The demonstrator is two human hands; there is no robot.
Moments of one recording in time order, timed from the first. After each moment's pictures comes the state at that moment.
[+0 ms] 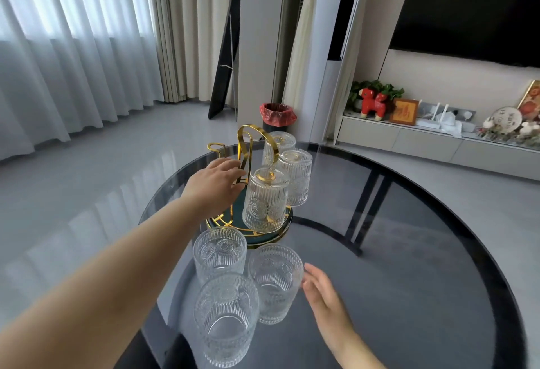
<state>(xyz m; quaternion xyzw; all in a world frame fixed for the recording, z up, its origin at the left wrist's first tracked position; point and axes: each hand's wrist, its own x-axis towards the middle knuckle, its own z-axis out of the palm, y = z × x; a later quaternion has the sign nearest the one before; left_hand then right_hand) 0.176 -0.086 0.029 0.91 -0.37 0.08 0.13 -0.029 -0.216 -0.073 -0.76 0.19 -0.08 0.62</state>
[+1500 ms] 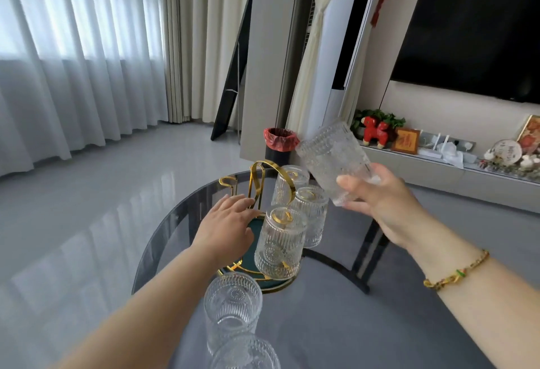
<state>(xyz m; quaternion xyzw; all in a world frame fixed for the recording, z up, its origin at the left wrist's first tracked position) 0.181 -0.085 0.020 0.89 -0.40 0.12 0.18 0.058 -0.271 0.115 -0.76 0.12 -0.20 0.60</state>
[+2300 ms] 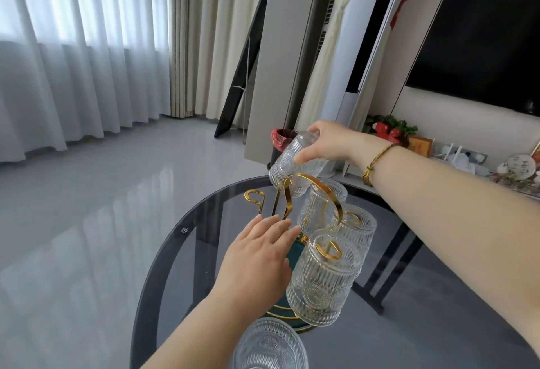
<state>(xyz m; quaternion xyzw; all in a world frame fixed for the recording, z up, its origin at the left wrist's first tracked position) 0.191 -0.080 0.006 0.86 -0.43 0.16 0.22 0.251 -0.253 0.147 -0.97 0.11 -0.06 0.19</state>
